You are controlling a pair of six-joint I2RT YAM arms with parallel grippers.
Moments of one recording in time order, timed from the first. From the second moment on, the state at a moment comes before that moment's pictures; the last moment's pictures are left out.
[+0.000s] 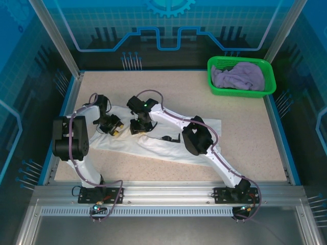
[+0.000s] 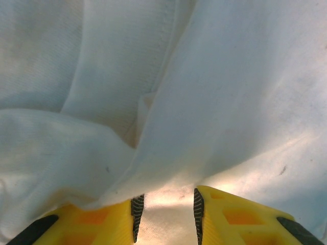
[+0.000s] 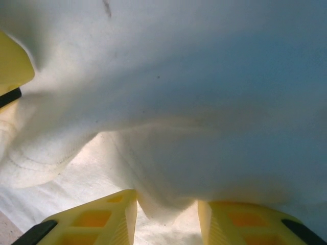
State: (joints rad) left arm 0.10 1.80 1.07 -0.68 0.31 -0.80; right arm 0.87 2.58 2.34 -1.04 -0.24 0.58
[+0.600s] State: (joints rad) left arm 0.10 1.80 1.07 -0.69 0.30 -0.79; right arm 0.85 2.59 2.35 -1.04 -0.27 0.59
